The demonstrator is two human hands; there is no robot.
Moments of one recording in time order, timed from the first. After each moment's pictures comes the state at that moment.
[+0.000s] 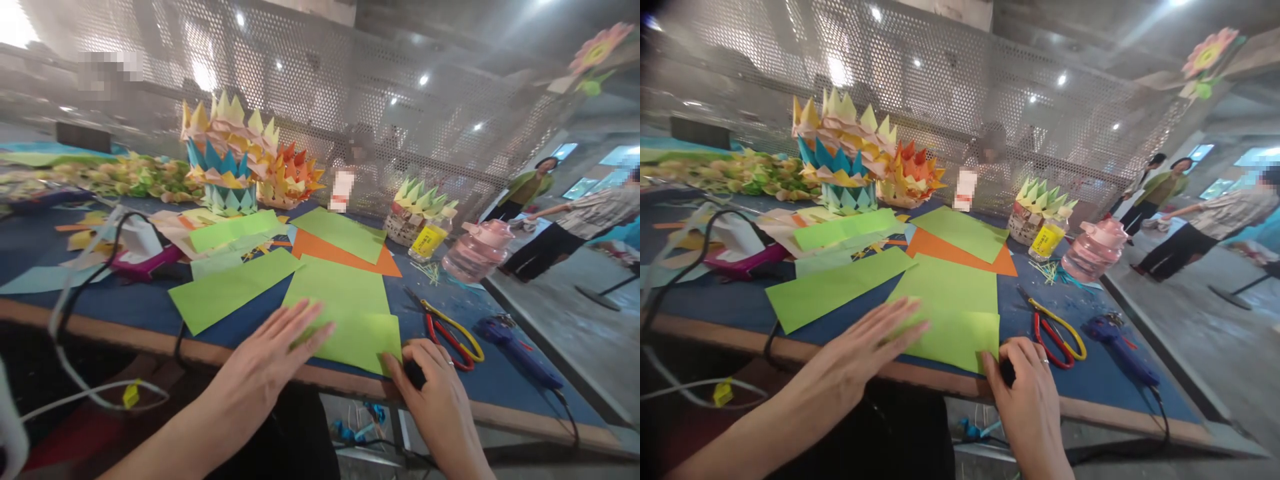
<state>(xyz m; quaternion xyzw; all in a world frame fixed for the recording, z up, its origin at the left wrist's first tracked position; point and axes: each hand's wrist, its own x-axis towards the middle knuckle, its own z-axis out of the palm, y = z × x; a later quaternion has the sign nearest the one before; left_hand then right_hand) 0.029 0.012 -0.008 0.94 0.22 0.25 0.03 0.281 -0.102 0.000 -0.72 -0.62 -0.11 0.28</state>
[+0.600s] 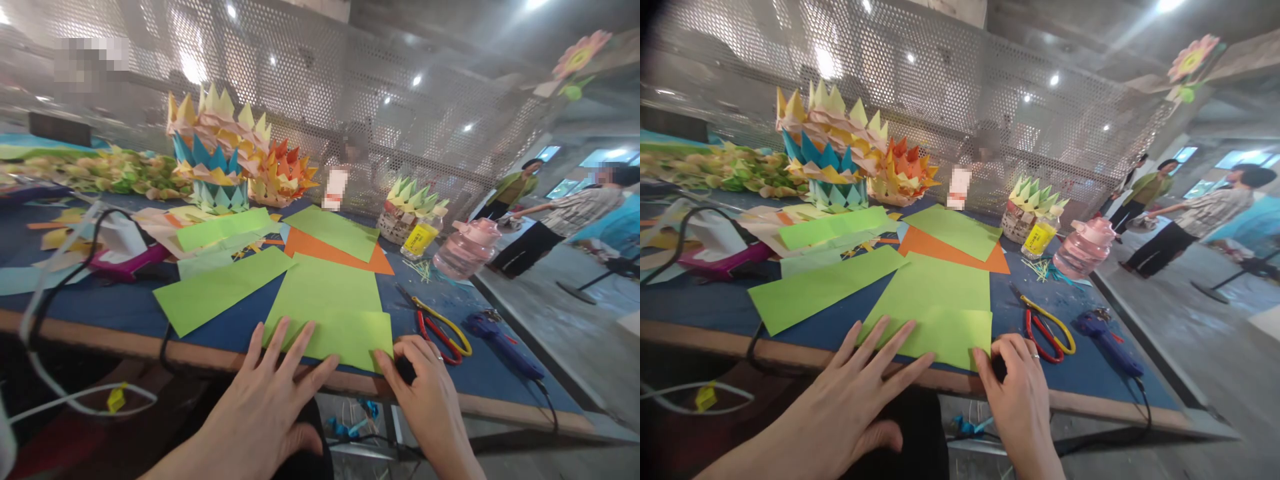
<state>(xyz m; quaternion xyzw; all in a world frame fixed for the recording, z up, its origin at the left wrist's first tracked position) 0.046 -0.024 -0.019 0.95 0.26 0.17 -0.06 0.279 -0.102 0.003 -0.72 -0.63 -0.13 0.28</state>
